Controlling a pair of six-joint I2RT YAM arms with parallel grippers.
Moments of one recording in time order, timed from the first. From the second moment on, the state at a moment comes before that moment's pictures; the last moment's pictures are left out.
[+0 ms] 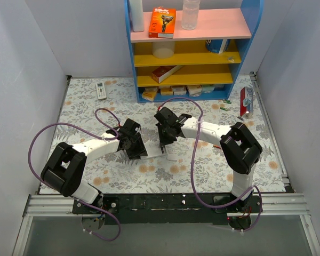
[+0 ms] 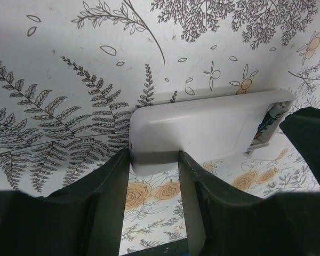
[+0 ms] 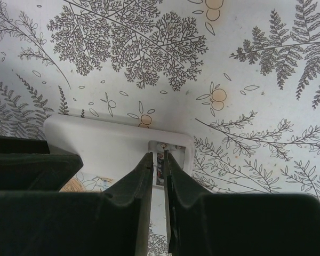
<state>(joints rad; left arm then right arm) -0.57 1.49 0.77 -0.42 0.07 -0.92 0.86 1.86 1.31 -0.52 0.01 0.60</state>
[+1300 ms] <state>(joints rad) -0.57 1.49 0.77 -0.42 0.08 -0.92 0.84 1.87 1.24 -0.45 -0.02 0.68</state>
